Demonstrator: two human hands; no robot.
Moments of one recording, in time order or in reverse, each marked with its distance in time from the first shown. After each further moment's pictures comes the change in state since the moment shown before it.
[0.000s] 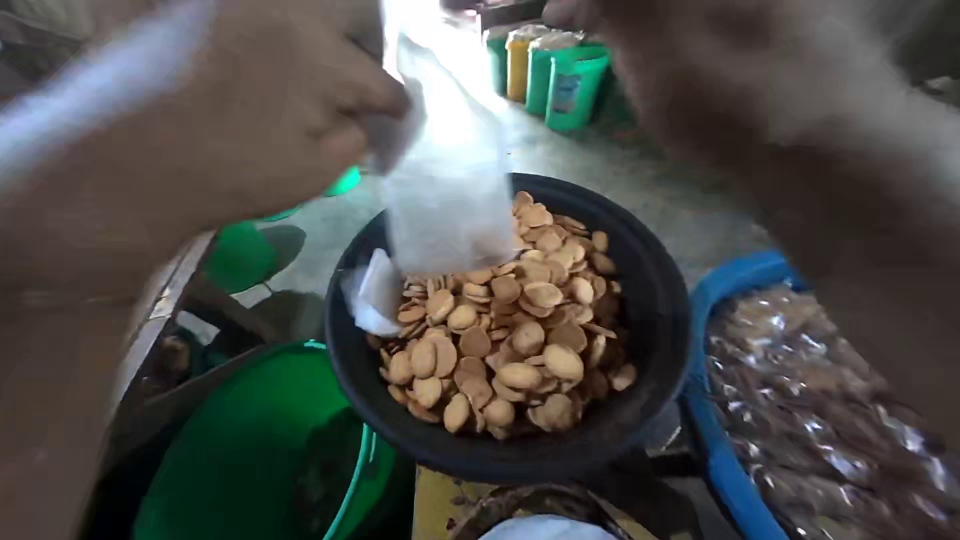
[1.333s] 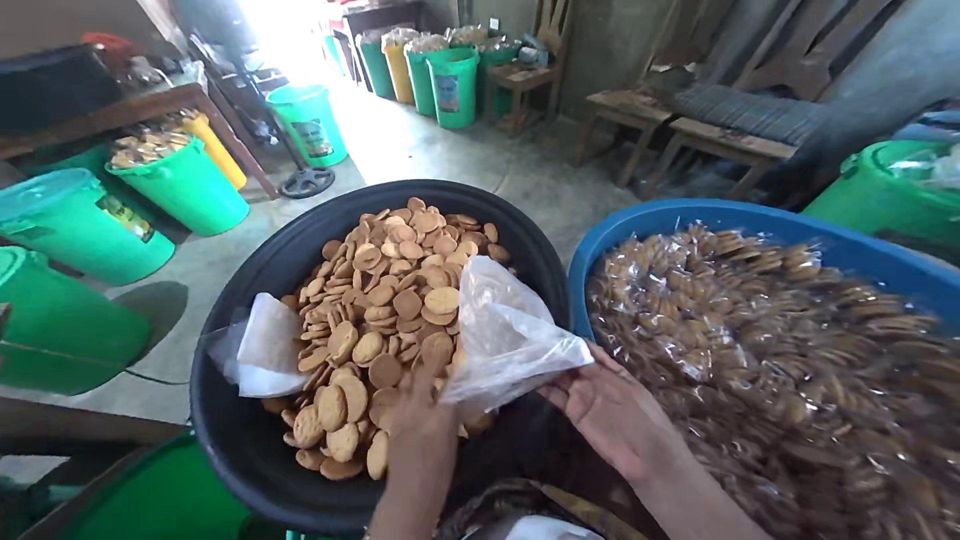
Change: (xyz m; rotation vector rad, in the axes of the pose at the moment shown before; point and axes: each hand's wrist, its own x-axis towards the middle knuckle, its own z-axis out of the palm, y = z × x) left_hand -0.038 0.239 0.252 -0.515 0.126 -0.658; right_hand -0.288 -0.005 0.050 0.994 0.964 1.084
